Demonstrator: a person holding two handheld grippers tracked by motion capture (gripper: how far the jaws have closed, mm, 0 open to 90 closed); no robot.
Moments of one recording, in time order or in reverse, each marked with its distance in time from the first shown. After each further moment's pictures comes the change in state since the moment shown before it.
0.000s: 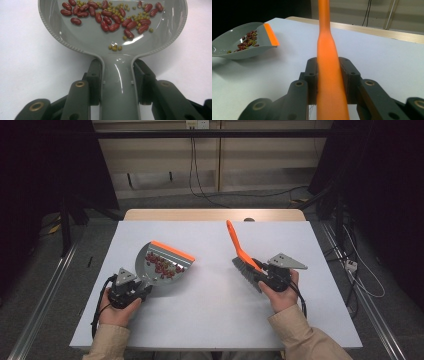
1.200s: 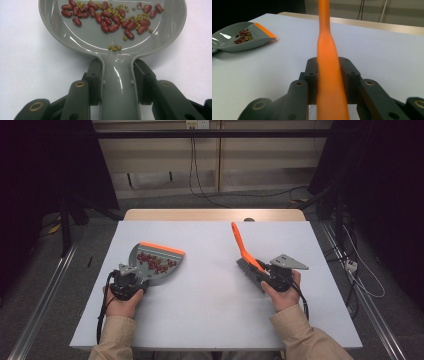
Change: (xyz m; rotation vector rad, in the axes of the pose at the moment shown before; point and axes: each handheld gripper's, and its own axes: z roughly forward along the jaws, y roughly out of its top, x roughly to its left) left arm 0.010 0.006 0.024 0.071 0.134 -0.122; right arm -0.012 -0.010 0.003 0.025 -0.037 0.018
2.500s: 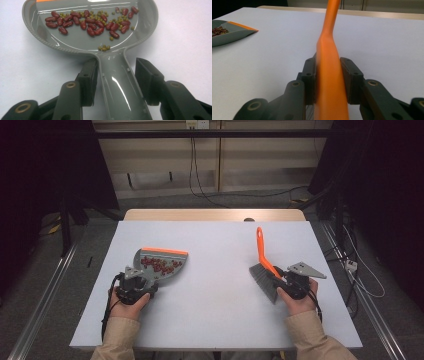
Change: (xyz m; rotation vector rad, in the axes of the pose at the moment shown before) left arm -0.022 -0.002 -0.010 -0.025 -0.106 0.016; right arm -0.028 -0.023 -0.032 0.033 -0.113 0.045
